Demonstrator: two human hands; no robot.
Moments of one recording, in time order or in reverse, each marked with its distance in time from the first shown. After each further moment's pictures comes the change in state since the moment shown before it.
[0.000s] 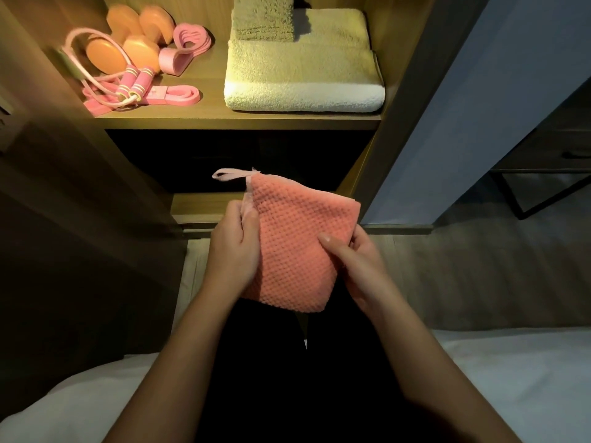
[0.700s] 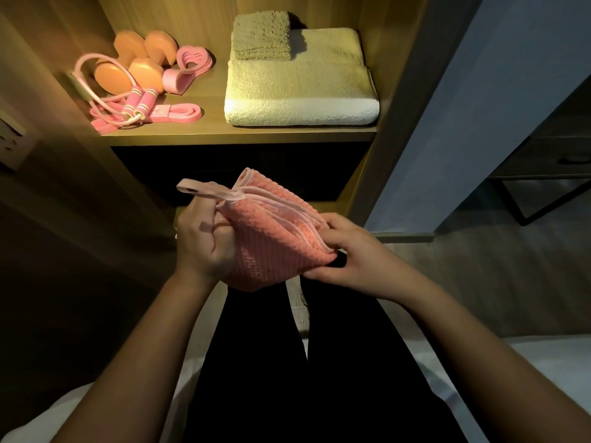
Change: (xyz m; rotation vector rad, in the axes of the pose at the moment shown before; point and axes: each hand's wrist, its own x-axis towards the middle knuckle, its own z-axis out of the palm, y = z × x) left_hand 0.023 0.000 -0.034 0.067 0.262 0.604; right_hand -0.001 -0.052 -0.012 -1.029 -0.472 -0.577
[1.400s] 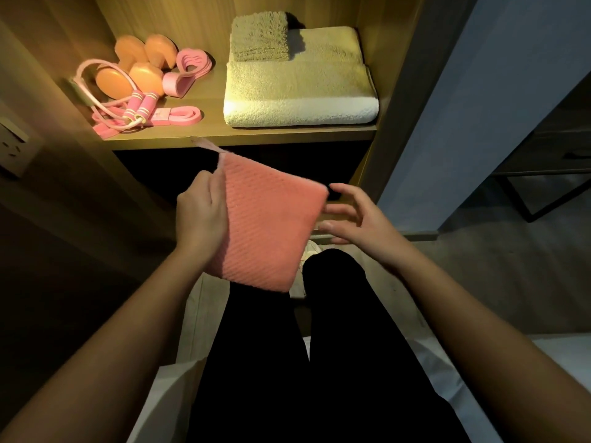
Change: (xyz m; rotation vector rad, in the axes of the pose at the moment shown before) left_hand 0.028 -0.030 0.020 0.145 -0.071 -0.434; right_hand 0.021 0.037 -0.011 0.590 0.182 0.284
